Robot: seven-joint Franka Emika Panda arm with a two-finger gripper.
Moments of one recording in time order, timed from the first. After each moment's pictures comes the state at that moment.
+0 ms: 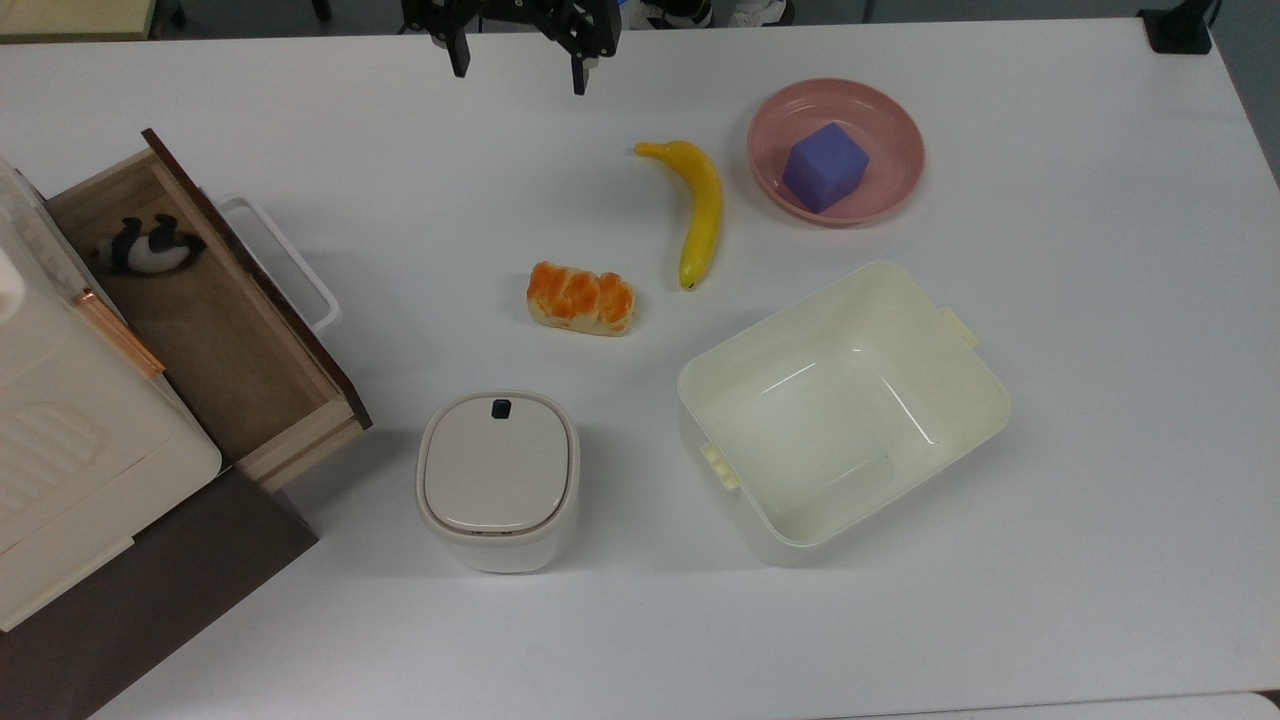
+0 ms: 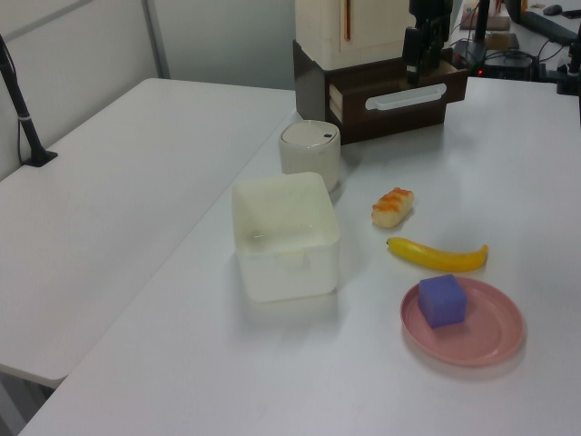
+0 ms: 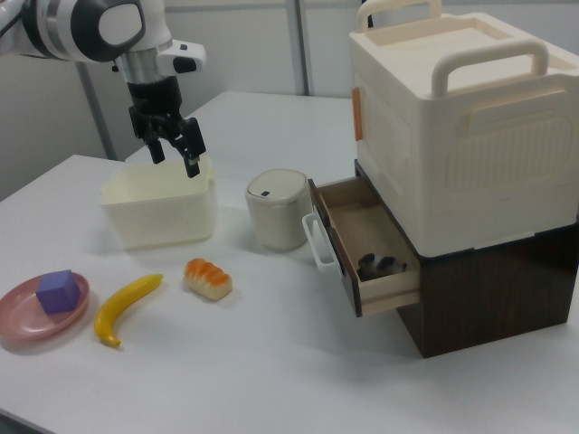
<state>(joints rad) 0.08 0.04 -0.08 -1.60 0.01 1.67 0.18</state>
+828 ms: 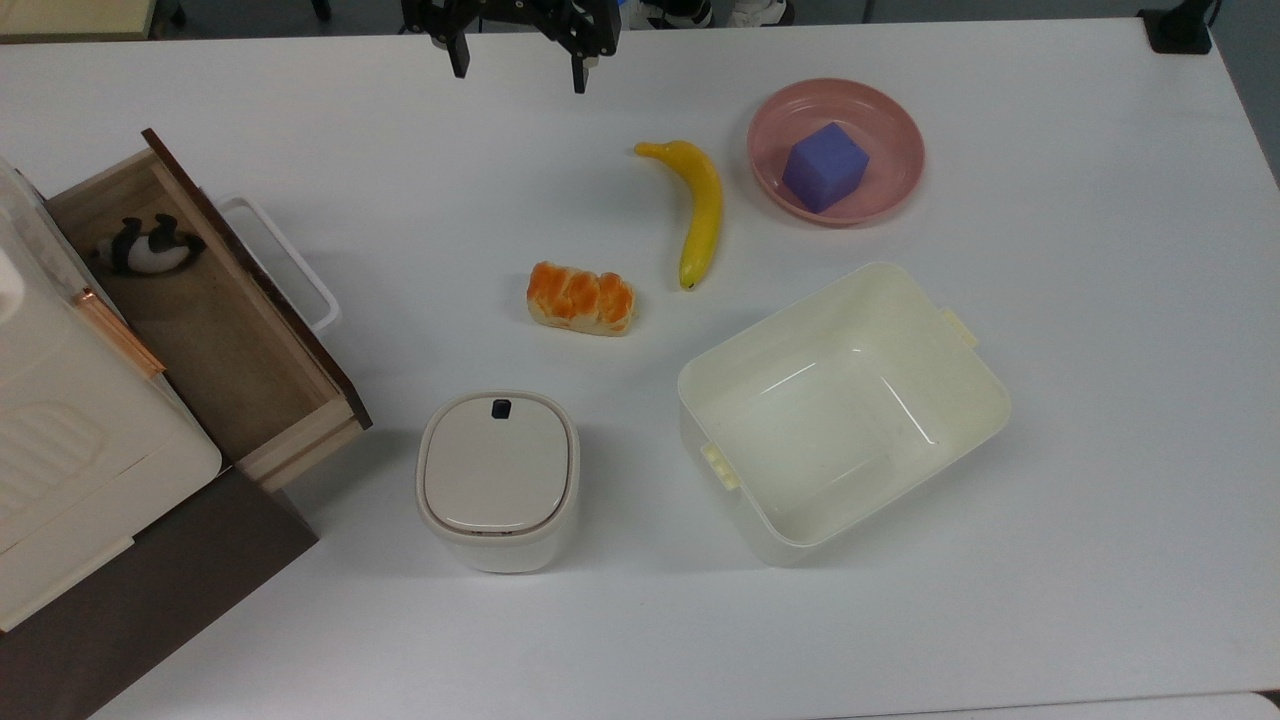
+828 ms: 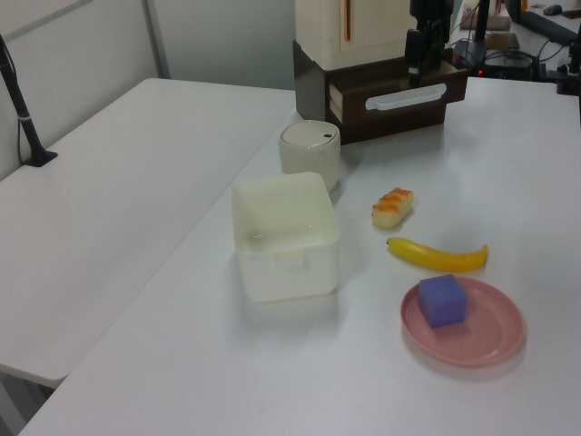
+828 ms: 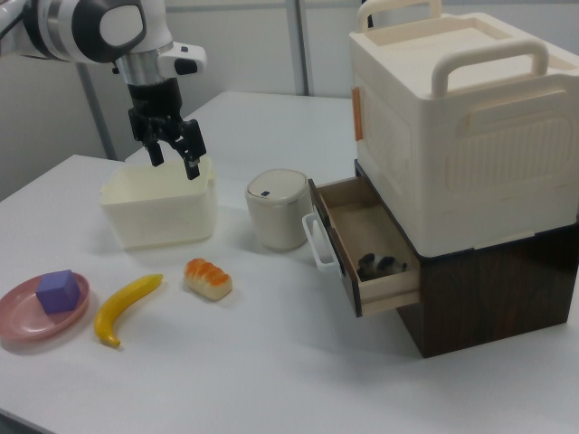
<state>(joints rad) 0.08 0.04 -0.08 -1.60 0.01 1.66 0.16</state>
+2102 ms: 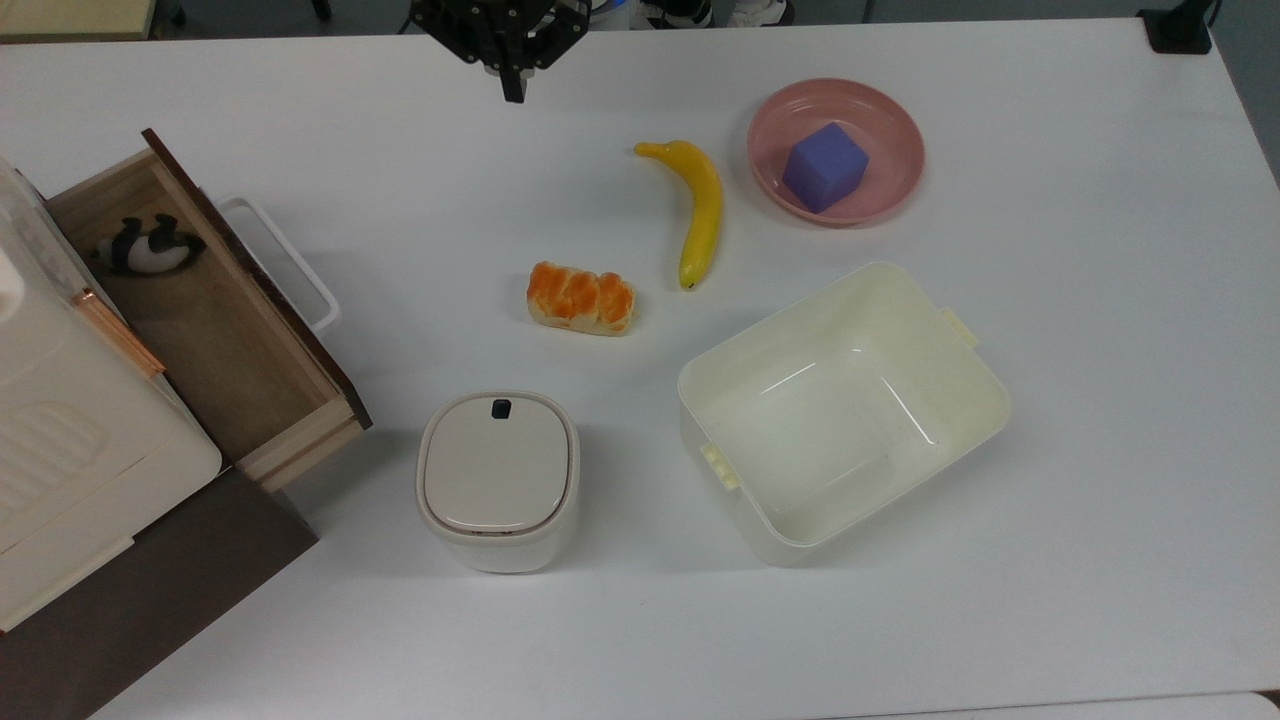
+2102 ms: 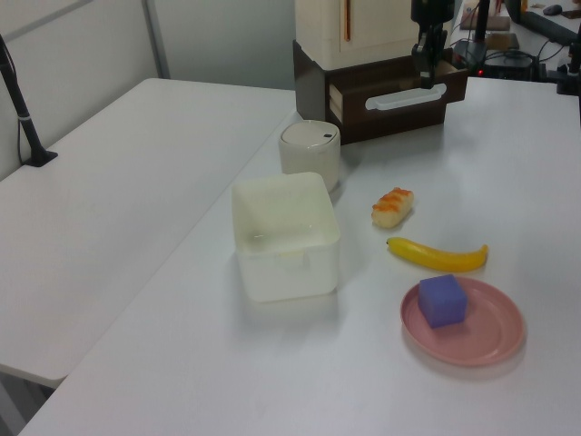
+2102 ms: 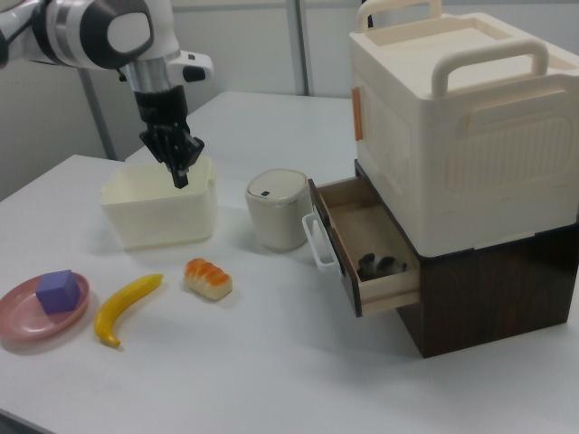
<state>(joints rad) 0.07 0.05 -0.09 -1.62 0.01 1.65 0.09</state>
